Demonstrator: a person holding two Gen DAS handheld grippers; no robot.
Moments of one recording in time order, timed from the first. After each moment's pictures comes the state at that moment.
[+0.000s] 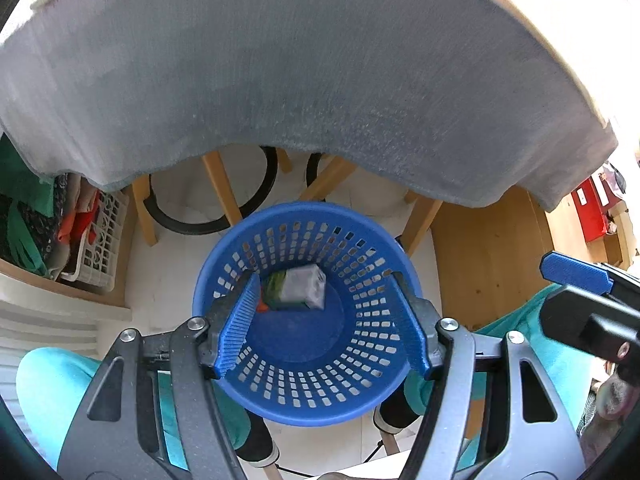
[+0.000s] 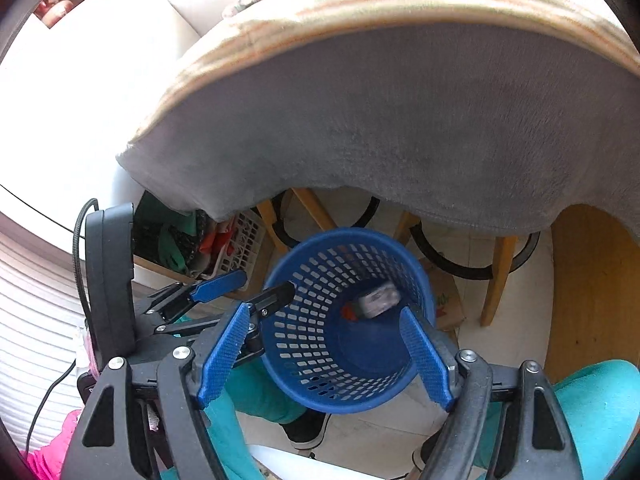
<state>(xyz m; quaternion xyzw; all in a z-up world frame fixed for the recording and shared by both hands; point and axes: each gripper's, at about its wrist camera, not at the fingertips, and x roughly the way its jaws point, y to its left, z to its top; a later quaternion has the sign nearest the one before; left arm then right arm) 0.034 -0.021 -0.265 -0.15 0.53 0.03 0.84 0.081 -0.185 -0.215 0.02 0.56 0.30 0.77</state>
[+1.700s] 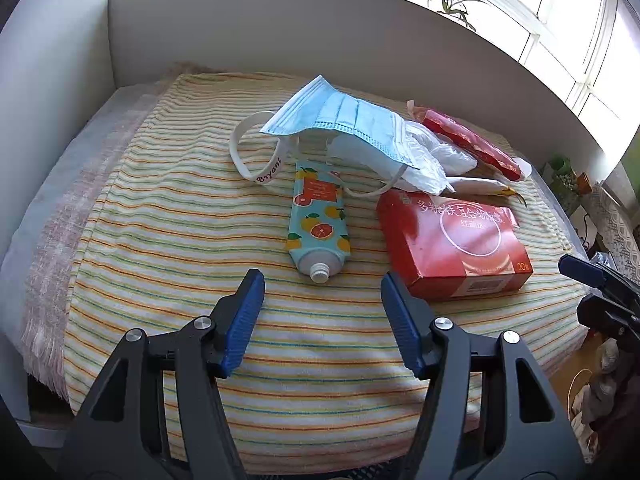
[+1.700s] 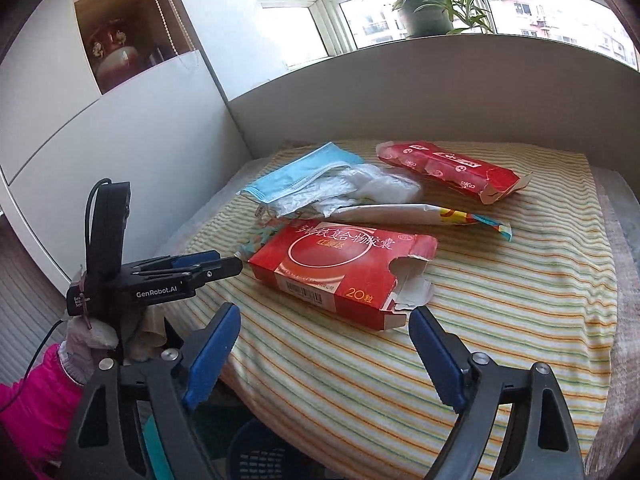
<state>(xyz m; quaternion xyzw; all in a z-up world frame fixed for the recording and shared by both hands) 0.209 0.073 -0.116 -0.13 0.41 0.05 0.90 0.253 -0.179 -0.073 -0.02 0.38 0.41 0.83</state>
